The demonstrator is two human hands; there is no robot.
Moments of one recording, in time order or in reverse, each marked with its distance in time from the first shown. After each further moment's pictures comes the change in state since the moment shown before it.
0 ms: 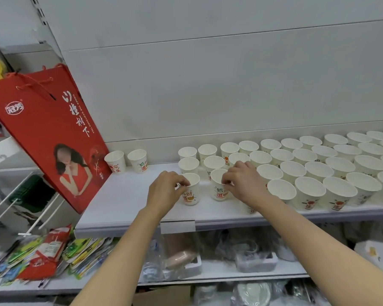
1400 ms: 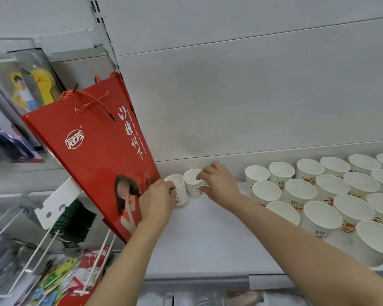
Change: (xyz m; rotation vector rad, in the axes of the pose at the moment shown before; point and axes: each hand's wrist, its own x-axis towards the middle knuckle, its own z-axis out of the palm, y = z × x) left_hand 0.074 -0.212 -0.070 0.249 0.095 -0.198; right_hand 0.213 -0.172 0.121 0.174 0.069 -0.050
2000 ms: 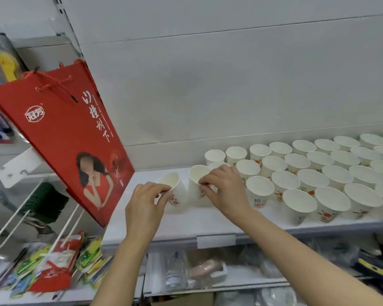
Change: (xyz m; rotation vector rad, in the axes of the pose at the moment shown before) left_hand -0.125 0.080 -0.017 -0.425 0.185 0.137; right_hand -0.148 0.020 -0.096 0.127 0.322 0.018
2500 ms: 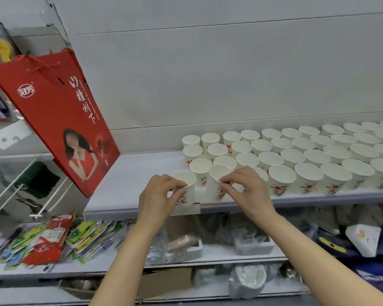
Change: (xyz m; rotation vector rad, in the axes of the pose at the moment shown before) left_hand -0.063 0.089 0.030 -0.037 -0.087 0.108; right_hand -0.094 0.035 -0.120 0.199 0.026 0.108
